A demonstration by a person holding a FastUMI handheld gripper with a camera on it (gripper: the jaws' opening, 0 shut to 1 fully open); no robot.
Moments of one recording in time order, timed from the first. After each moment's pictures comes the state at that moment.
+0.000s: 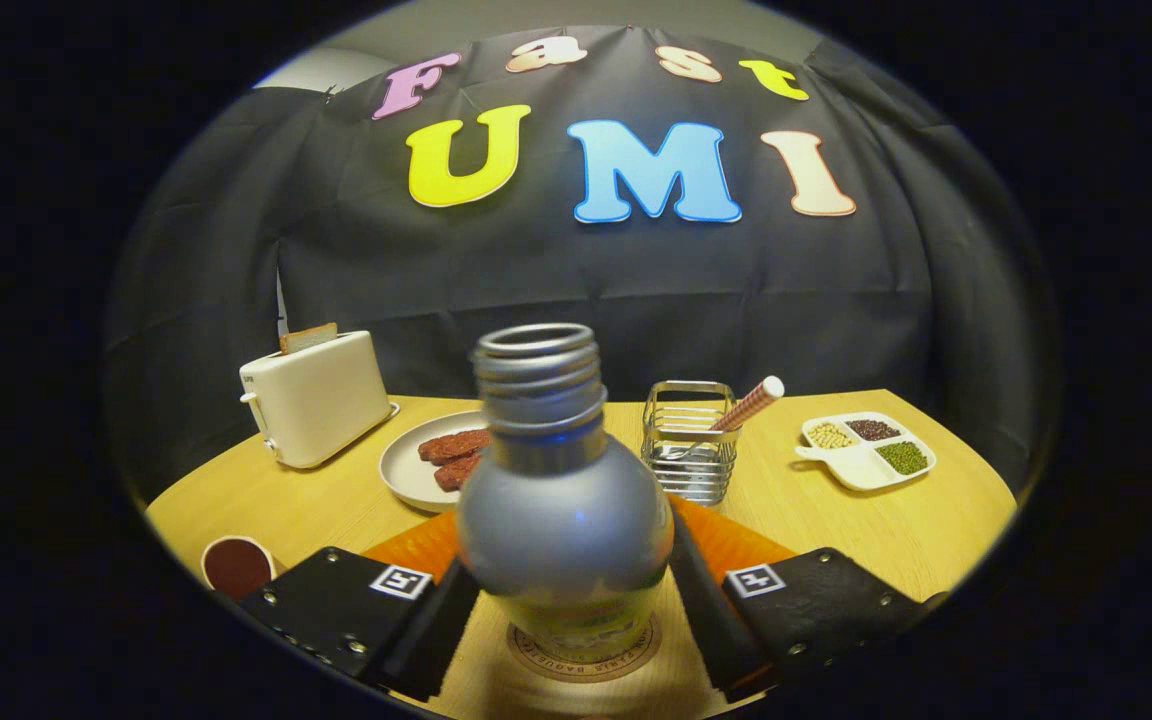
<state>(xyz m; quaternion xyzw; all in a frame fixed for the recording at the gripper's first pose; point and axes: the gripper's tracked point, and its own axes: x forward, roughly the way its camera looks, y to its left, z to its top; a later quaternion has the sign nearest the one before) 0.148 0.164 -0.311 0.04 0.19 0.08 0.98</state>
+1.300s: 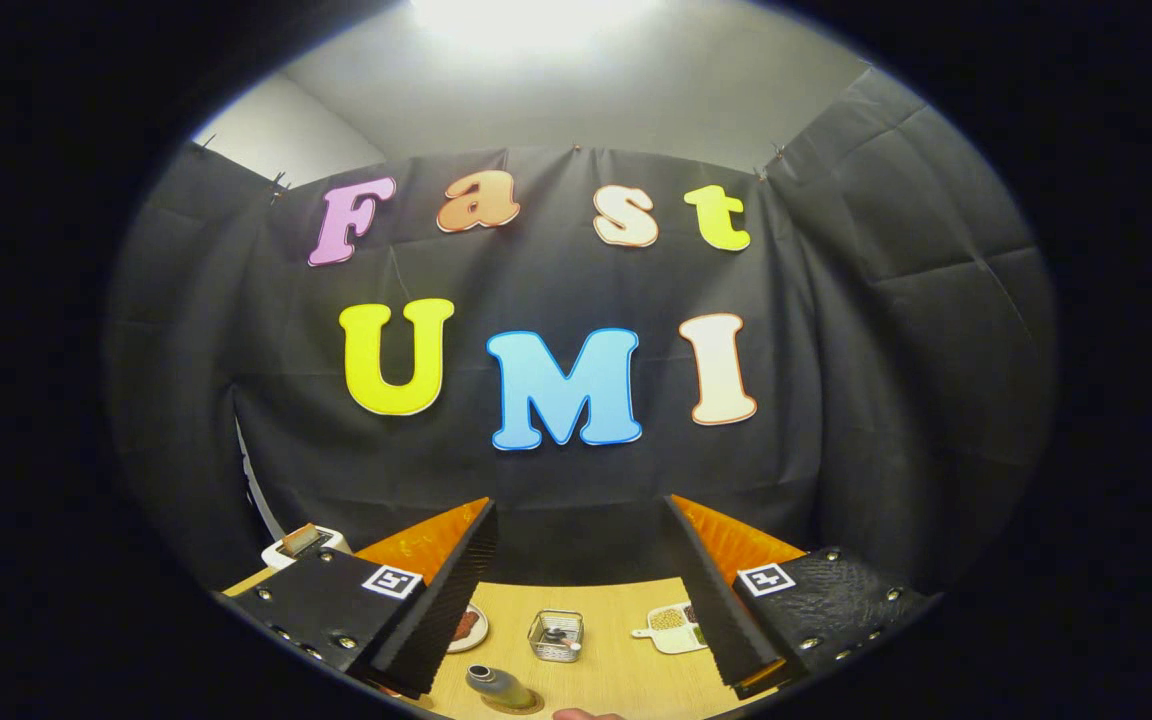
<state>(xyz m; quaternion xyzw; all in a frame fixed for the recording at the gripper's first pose) 0.120 0.037 0.058 0.03 0.03 -0.01 1.00</state>
